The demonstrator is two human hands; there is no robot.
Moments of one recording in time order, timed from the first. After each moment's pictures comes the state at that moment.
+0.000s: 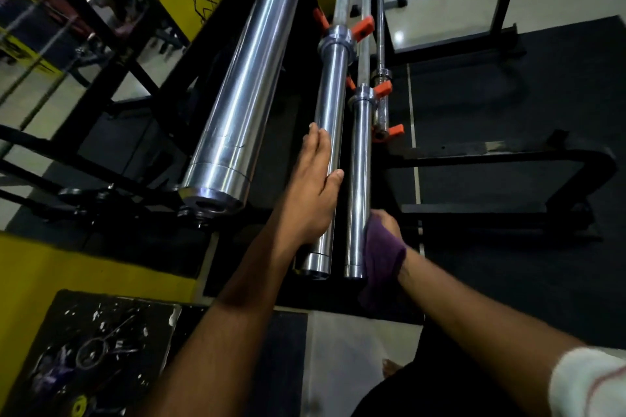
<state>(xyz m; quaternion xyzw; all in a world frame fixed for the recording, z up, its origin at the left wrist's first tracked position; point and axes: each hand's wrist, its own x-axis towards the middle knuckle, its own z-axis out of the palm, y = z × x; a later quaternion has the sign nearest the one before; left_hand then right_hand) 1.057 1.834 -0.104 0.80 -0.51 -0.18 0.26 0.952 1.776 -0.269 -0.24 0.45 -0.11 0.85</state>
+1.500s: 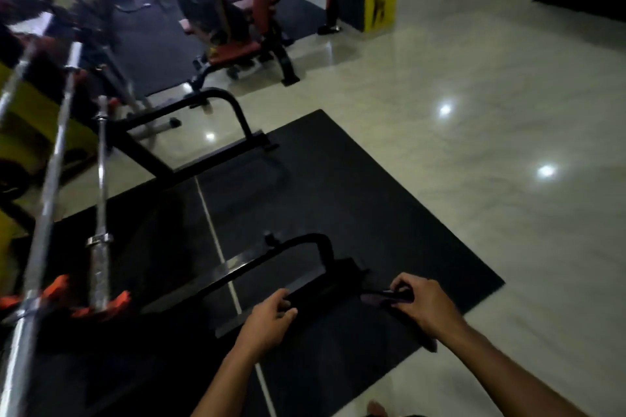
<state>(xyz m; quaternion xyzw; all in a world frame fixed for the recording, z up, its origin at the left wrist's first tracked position) 0.714 1.534 -0.269 0.72 -0.55 -0.43 0.06 0.384 1.514 -0.268 -0.59 0.67 -0.14 0.42</state>
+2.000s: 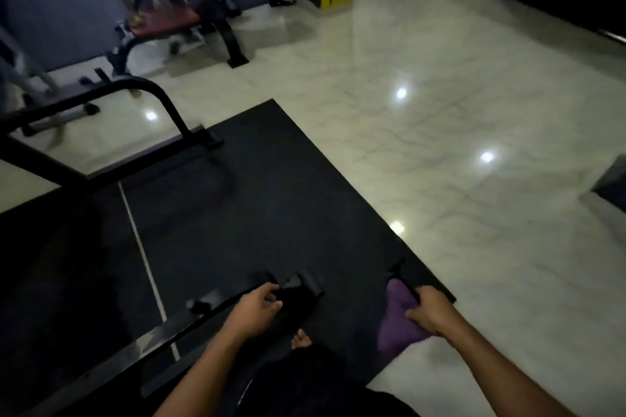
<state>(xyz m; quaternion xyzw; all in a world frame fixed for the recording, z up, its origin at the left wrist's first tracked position) 0.627 1.271 -0.349 0.67 -0.59 -0.46 -0.01 0.241 1.302 -0.337 -0.50 0.77 0.06 0.40</state>
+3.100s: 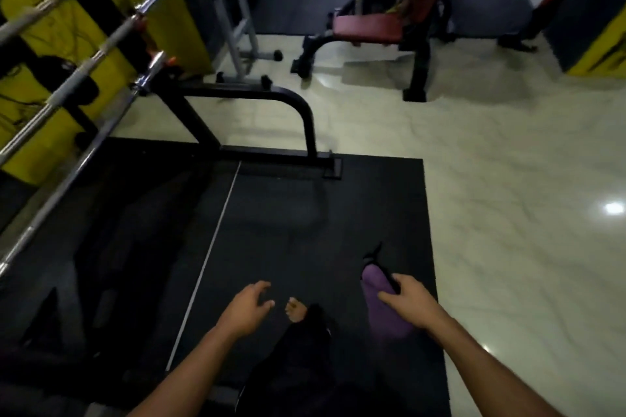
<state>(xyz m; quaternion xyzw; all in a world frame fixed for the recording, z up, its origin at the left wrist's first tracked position) 0.719 0.898 -0.369 0.85 -0.34 -0.39 0.10 0.425 0.667 -0.322 -0.73 0.48 0.12 0.47</state>
